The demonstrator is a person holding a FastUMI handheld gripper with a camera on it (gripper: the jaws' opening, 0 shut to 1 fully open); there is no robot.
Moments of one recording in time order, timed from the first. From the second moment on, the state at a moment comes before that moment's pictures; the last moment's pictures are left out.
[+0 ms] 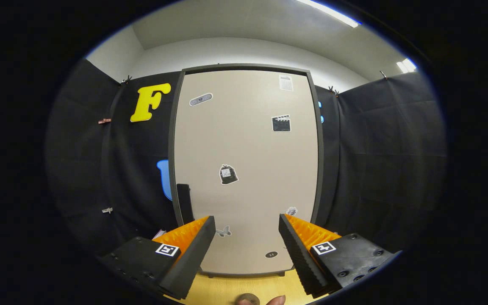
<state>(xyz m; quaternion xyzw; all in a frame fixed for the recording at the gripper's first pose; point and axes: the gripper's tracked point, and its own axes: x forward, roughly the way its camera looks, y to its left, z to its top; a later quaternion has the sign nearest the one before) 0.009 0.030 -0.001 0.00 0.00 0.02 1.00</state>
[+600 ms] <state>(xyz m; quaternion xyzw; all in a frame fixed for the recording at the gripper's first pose) 0.057 0.122 -0.005 0.02 -0.01 0.08 1.00</state>
